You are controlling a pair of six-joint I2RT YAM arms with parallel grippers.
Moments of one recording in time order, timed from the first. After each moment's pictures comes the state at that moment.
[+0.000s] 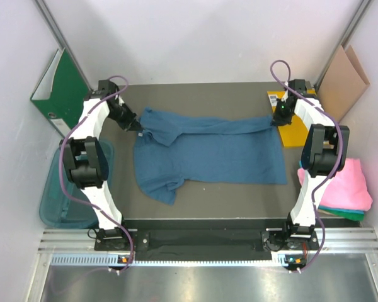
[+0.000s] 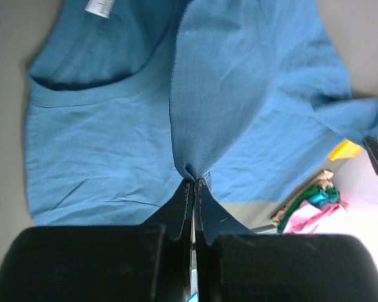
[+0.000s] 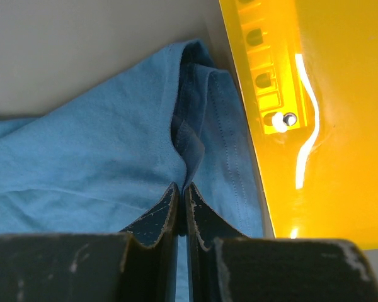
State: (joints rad) left arm 0.08 1.93 1.72 -1.00 0.42 -0.65; right arm -0.07 2.05 1.66 -0.66 -0.16 0.24
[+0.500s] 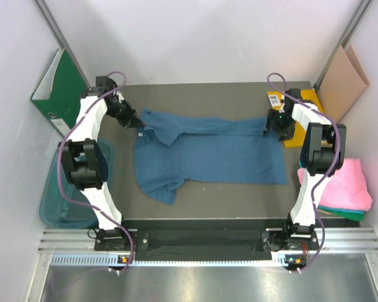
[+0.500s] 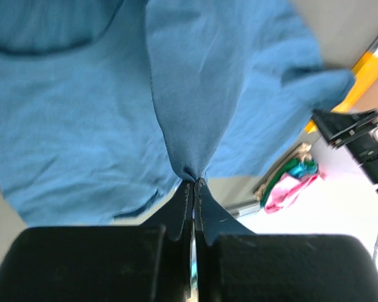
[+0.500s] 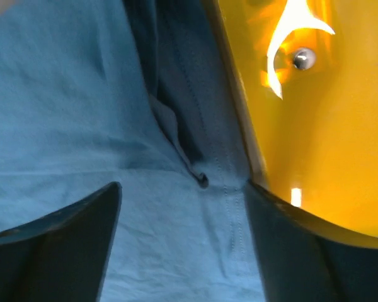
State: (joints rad) left arm 0.08 1.92 1.80 -1.07 0.52 -0.65; right arm -0.07 2.08 1.58 -0.72 -0.12 0.23
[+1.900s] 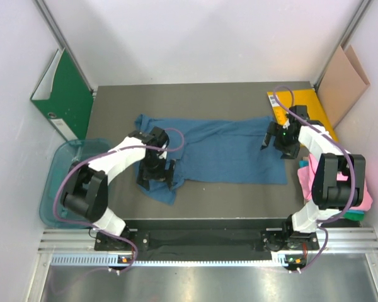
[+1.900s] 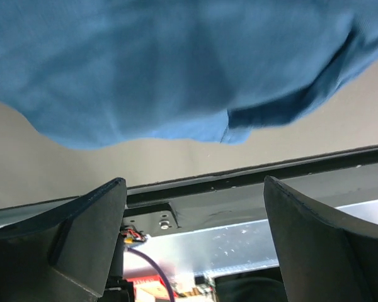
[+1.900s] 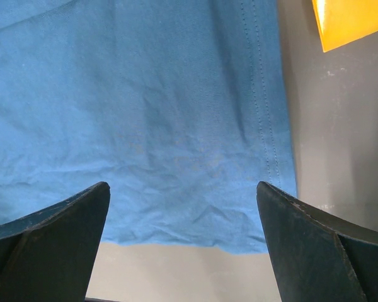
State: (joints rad) left arm -0.46 1.58 1.09 -1.07 0.16 -0.38; right arm -0.04 1.62 1.11 -0.66 -0.16 0.35
